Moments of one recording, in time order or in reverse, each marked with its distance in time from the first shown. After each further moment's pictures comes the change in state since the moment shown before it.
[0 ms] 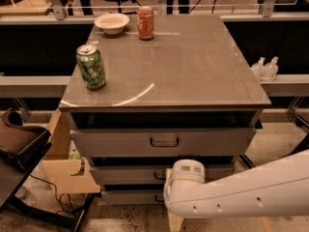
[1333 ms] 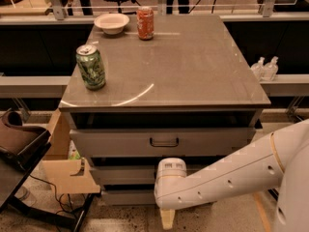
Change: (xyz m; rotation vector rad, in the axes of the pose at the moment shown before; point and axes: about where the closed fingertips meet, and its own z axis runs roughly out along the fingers) arm -0.022 -0.005 0.058 -0.056 0.019 -0.063
